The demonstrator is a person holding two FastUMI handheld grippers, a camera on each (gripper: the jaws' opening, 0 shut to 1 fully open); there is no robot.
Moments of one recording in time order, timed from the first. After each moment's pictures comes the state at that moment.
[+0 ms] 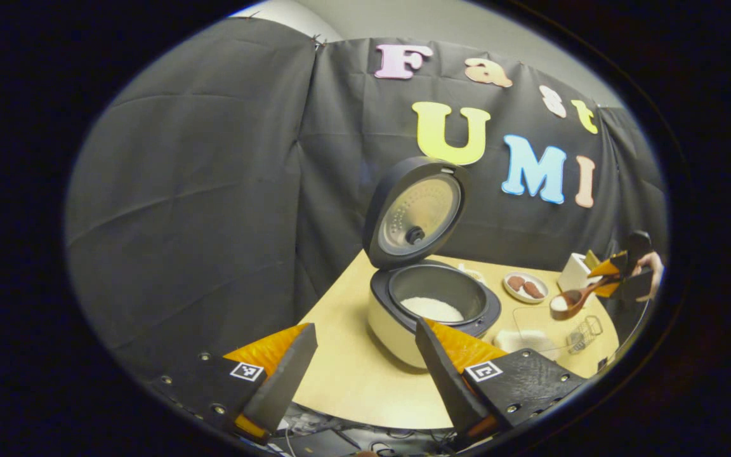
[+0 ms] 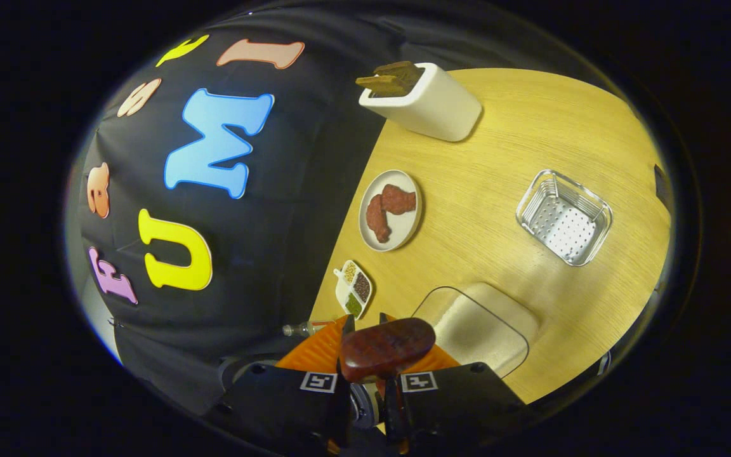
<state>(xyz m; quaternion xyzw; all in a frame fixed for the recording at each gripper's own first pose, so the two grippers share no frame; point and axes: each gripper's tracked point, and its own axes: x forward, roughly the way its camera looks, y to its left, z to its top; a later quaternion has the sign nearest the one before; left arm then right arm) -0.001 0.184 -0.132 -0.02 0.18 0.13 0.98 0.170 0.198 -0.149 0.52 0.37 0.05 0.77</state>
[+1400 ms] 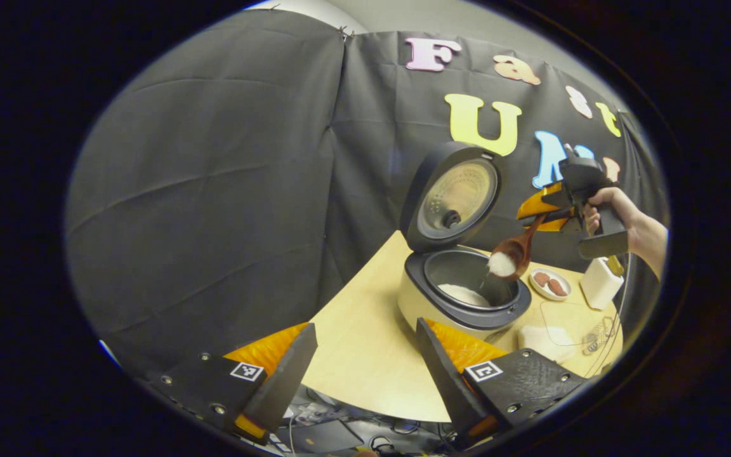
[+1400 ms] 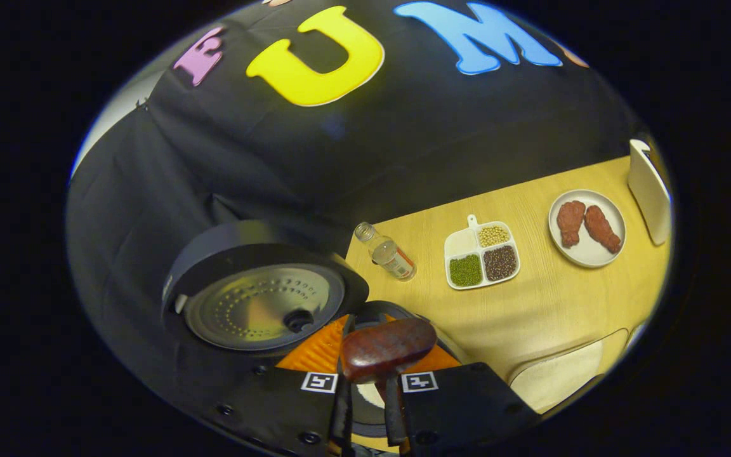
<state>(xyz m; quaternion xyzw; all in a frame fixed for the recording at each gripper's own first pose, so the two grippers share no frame) -0.027 0.216 -0.160 -0.04 0.20 0.20 0.96 0.186 0.482 -0.126 0.14 0.39 0.32 0.85</state>
